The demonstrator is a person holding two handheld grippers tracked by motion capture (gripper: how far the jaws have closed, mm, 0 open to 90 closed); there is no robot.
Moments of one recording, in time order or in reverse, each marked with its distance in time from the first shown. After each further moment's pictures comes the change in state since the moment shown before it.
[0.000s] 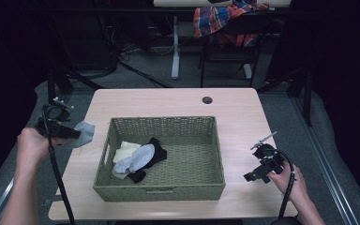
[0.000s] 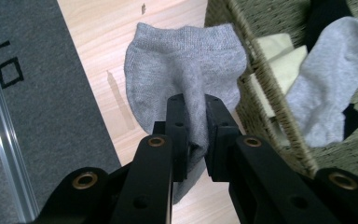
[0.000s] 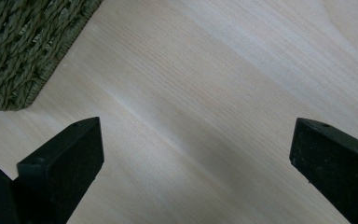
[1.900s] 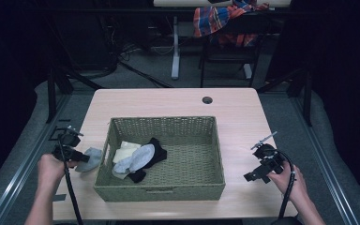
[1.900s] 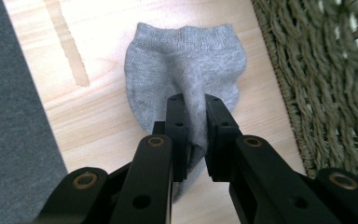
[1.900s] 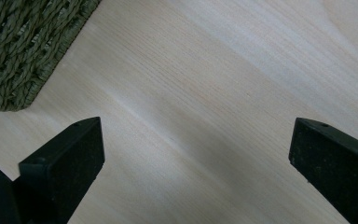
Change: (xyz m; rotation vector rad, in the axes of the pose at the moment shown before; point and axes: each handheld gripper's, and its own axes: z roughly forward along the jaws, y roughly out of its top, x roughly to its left) left arm 0.010 -0.051 0.105 0.100 -0.088 -0.106; right arm 0.001 0.000 0.001 -0.008 0.000 0.016
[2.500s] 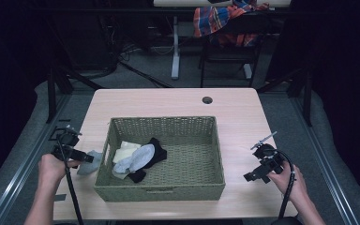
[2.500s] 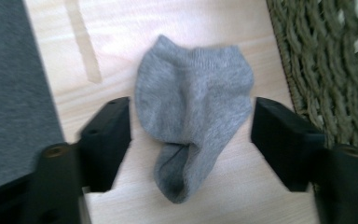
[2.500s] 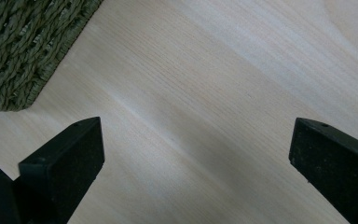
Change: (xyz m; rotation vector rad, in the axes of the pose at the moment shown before) left arm 0.001 0.001 -0.005 -0.021 0.038 -0.054; right arm 0.000 0.000 0.001 -0.011 0.012 0.004
